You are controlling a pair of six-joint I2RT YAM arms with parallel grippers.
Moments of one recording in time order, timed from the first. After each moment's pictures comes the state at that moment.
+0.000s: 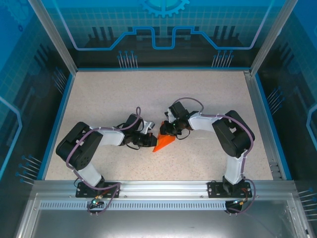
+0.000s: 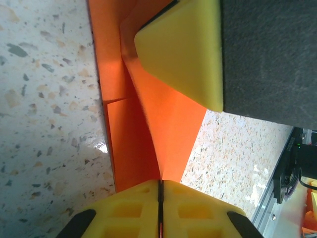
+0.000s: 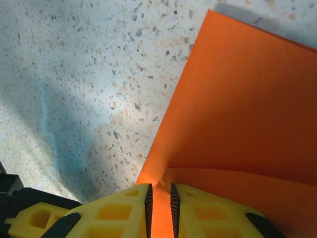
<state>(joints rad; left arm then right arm) -0.49 1.67 0.63 0.08 0.68 -0.53 0.61 1.90 1.06 -0.24 -0.45 0.62</state>
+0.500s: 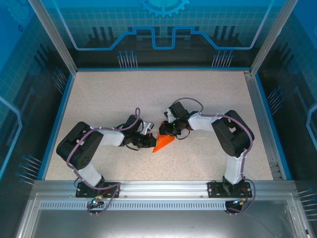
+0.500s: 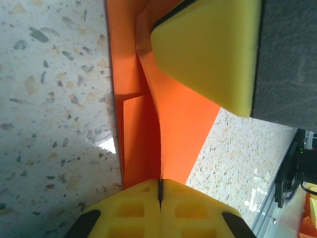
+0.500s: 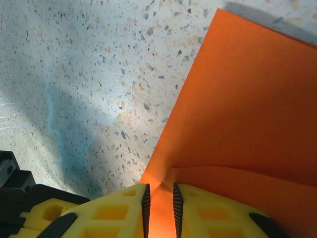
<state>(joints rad) -0.49 1.68 0.62 0.09 0.66 -0.57 0.61 1.90 1.06 -0.22 -0.47 0.62</state>
